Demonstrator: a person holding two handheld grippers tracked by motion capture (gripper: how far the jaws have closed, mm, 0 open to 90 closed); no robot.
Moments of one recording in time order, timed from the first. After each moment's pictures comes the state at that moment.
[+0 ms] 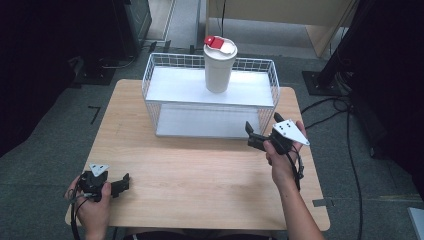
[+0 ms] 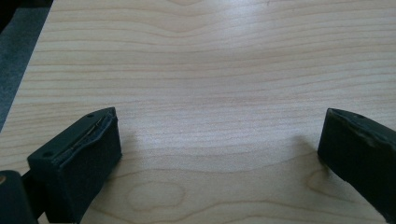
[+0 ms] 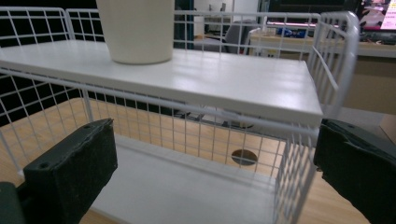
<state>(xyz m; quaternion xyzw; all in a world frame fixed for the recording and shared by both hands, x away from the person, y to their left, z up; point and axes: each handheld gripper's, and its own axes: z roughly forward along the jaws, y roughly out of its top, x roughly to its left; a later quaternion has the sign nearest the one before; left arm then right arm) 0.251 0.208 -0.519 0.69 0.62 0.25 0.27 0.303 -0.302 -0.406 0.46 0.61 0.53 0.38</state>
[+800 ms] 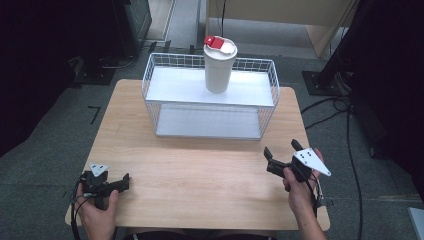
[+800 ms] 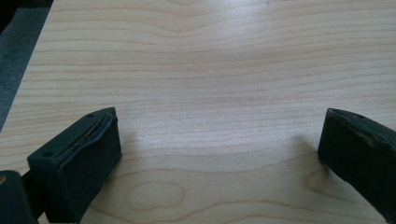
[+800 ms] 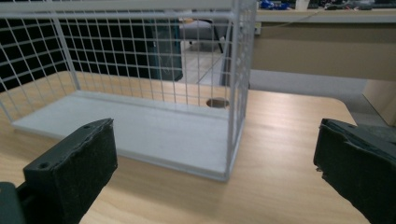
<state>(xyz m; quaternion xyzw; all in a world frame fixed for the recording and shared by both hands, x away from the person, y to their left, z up) 0.251 0.208 -0.519 0.69 0.62 0.25 0.27 0.244 -0.353 -0.452 0.49 0.60 0.51 0.36</state>
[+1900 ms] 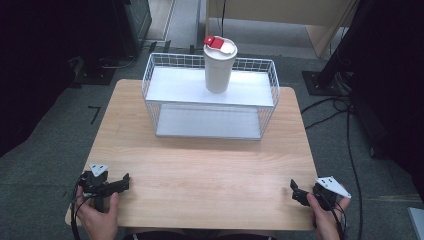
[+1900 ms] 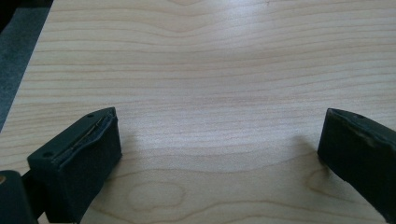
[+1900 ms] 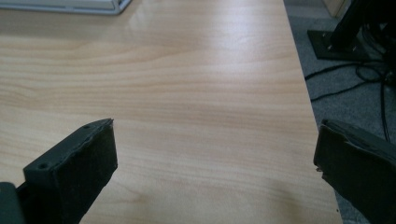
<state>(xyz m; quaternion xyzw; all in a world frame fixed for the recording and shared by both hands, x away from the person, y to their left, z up) 0.251 0.208 -0.519 0.69 0.62 0.25 0.27 0.189 -0.433 -0.521 0.62 0.63 0.35 0.31</state>
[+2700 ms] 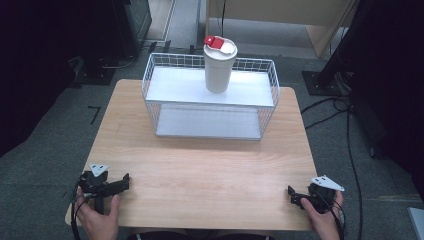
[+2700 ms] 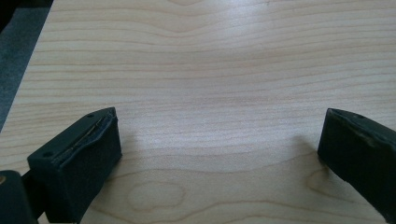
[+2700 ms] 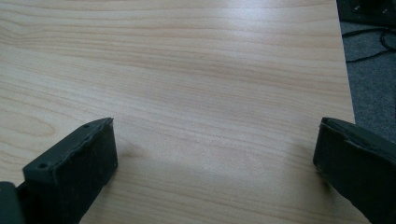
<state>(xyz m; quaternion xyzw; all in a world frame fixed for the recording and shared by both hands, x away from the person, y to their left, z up) 0.251 0.208 -0.519 0.69 0.62 0.25 0.27 0.193 -0.432 -0.527 0.62 0.68 0.29 0.25</state>
